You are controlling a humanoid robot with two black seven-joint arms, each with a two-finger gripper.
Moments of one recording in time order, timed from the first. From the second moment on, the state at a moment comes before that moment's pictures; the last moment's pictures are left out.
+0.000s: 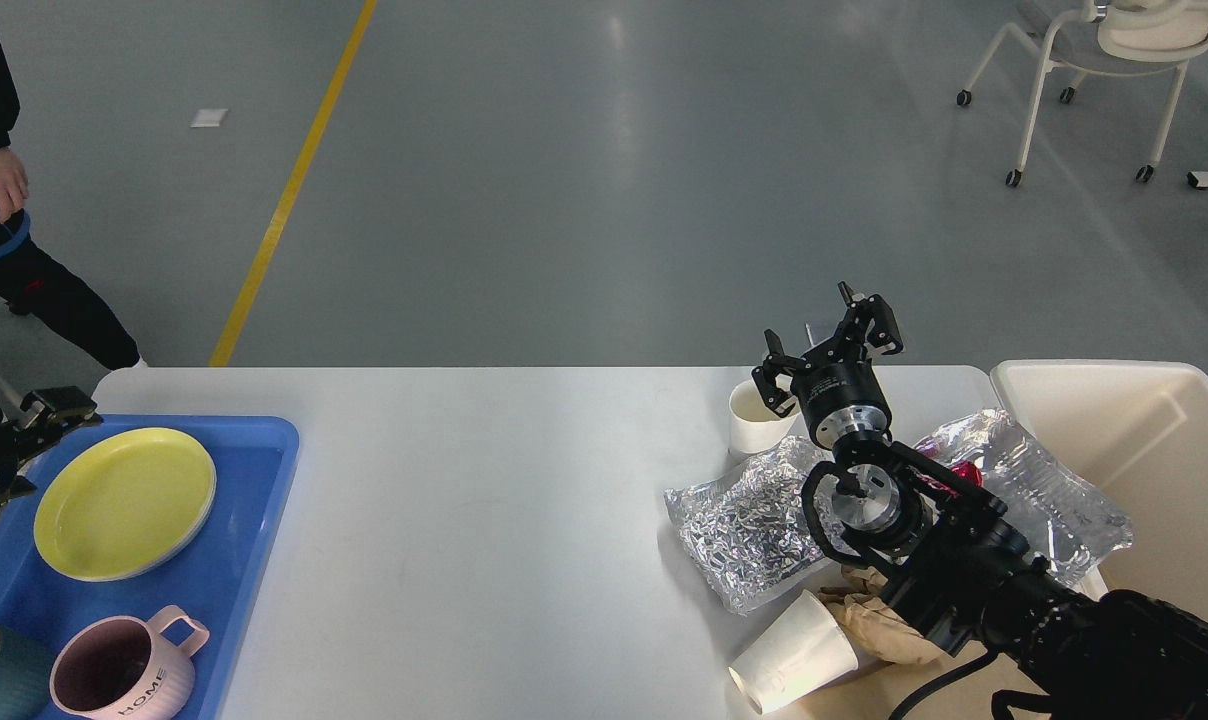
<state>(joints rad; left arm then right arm) -1.23 0.87 0.80 -0.84 -0.03 -0.24 -0.11 0.70 0.00 0.63 0.49 0.19 0.15 0.50</state>
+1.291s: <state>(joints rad) -0.91 0.63 -0.48 -0.41 -0.23 -0.53 -0.27 0.69 0.00 0.63 0.49 0.19 0.15 0.50</state>
